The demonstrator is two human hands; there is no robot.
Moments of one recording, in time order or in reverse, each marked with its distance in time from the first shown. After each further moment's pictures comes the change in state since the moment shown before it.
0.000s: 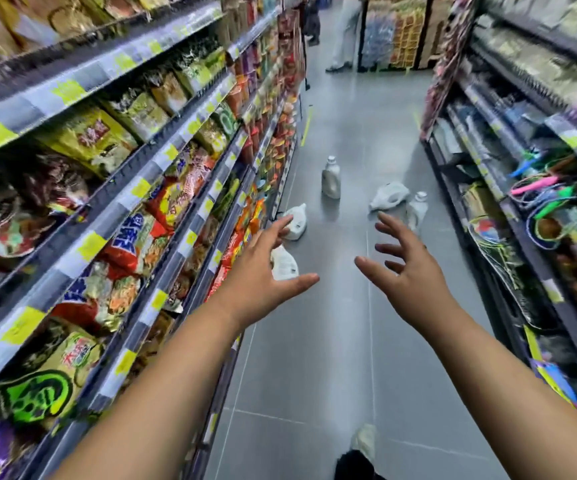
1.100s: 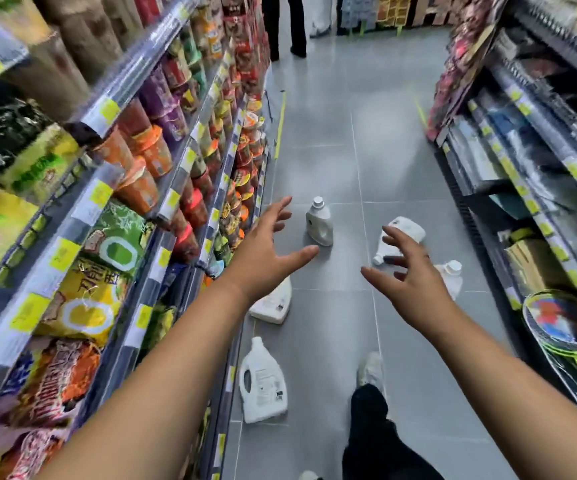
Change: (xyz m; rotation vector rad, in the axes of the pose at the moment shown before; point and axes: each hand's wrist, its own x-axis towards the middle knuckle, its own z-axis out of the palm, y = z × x) left_hand 0.791 -0.139 -0.012 -0.060 -0.092 -0.071; right_hand 0.734 0.202 0.022 -0.068 0.030 0.217
